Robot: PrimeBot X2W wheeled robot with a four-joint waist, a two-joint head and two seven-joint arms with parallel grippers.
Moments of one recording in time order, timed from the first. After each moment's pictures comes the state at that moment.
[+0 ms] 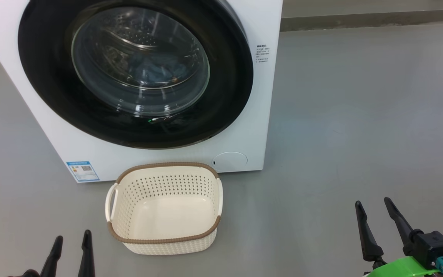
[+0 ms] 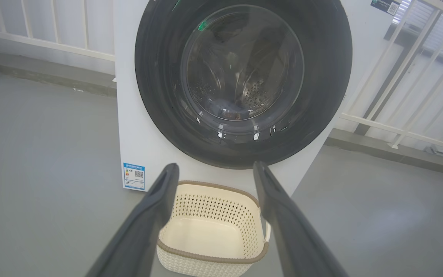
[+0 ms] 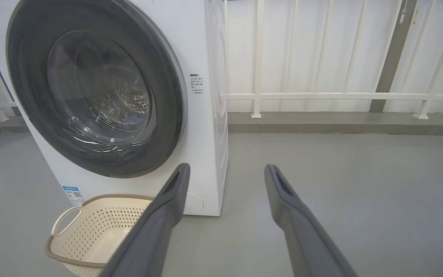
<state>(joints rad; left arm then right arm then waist) 0.11 0.12 -0.01 0.13 -0.45 -0.13 -0.26 0.02 -0.05 -0.10 0.14 0.10 0.13 -0.26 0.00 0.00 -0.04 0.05</state>
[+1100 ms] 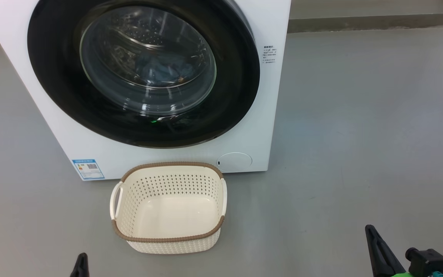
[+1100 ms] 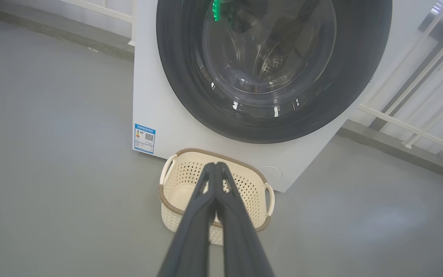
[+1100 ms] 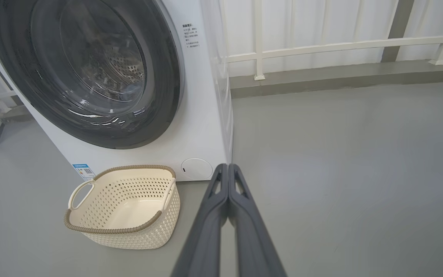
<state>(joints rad) 0.12 0.07 0.00 0.22 -0.48 -0.13 -0.24 0.06 -0.03 -0.11 0.24 0.16 0.13 -0.24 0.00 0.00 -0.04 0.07</state>
